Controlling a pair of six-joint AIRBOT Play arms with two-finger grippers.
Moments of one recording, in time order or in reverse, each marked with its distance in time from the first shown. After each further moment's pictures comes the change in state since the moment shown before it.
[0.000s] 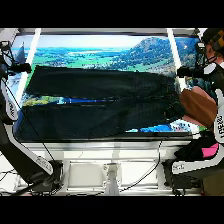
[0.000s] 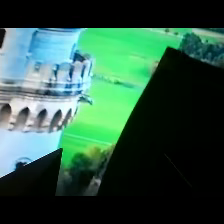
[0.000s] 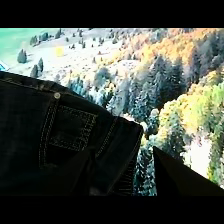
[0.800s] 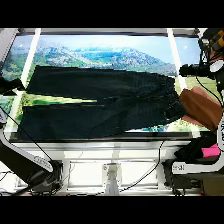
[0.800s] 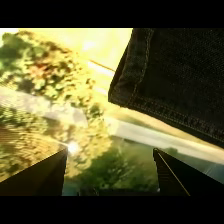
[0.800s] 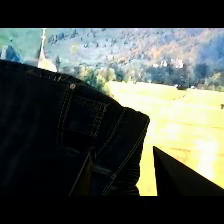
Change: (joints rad) left arm 0.184 0.017 -0.003 -0.200 -0.499 0.103; right arm 0.000 0.087 0.005 -0.012 0.125 0.006
